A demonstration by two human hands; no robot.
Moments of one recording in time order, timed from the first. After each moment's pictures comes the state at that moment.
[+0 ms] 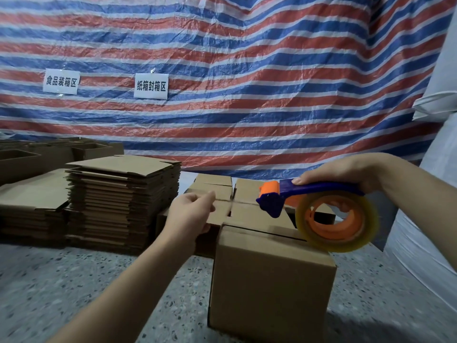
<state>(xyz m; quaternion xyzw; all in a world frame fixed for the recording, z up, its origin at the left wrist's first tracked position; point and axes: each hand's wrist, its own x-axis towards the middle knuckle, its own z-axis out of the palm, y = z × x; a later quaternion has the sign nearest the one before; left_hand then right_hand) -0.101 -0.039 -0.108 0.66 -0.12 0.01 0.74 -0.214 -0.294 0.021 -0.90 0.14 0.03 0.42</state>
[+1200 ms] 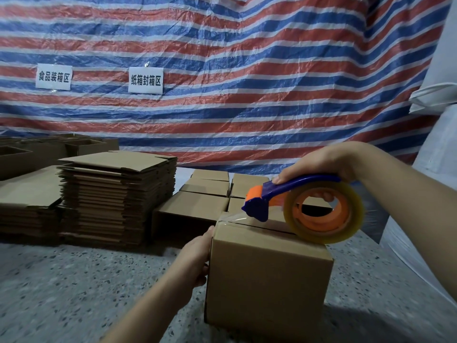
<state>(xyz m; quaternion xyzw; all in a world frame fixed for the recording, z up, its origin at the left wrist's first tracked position) -0.107 -0.053 -0.178 0.68 -0.04 -0.21 0.71 -0.183 -0.262 0.026 -0.94 0.19 0.12 0.26</state>
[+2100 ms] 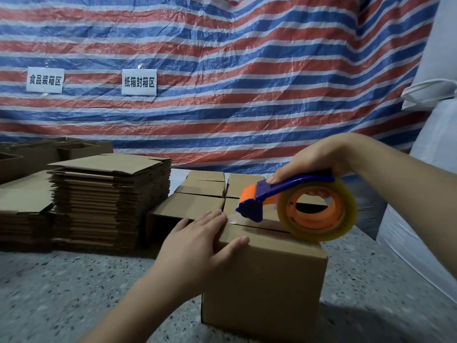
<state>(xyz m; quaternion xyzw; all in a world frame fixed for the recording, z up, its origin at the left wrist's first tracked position) -0.141 -0.033 -0.137 0.89 -0.36 0.18 0.21 -0.181 -0.266 0.033 -0.95 0.19 0.14 0.23</state>
